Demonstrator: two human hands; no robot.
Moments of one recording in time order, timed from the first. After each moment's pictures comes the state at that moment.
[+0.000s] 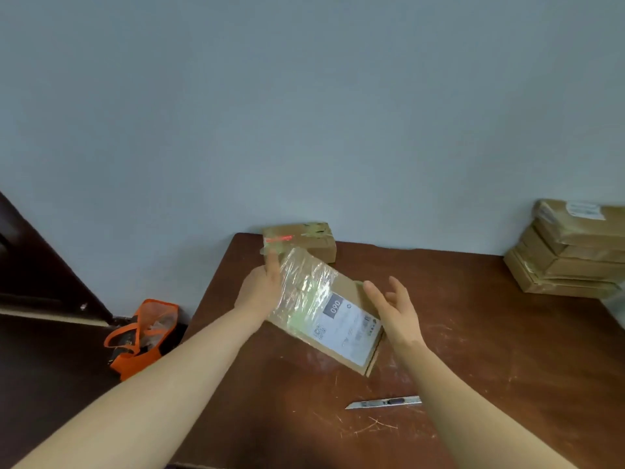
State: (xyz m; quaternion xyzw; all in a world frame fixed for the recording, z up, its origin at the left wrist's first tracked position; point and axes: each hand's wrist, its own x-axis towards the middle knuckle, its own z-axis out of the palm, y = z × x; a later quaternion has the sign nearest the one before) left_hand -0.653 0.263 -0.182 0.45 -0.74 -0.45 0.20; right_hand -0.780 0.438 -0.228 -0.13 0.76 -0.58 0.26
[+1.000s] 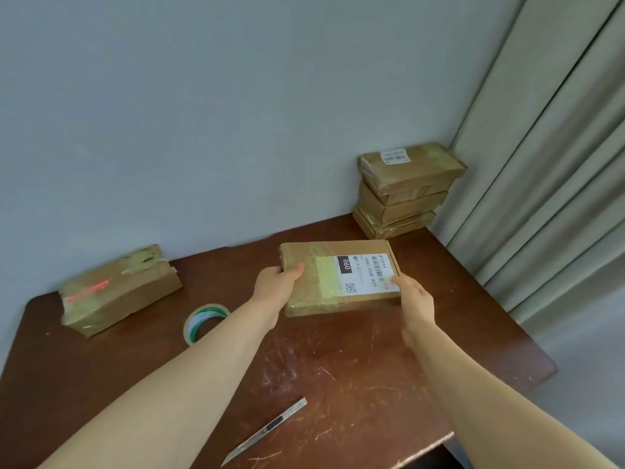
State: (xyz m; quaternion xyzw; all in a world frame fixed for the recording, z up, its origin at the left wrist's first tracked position) left_hand -0.888 0.420 -0.212 0.32 -0.67 -0.67 -0.04; right_hand -0.940 0.634 -0.246 0.24 0.67 -0.69 0.10
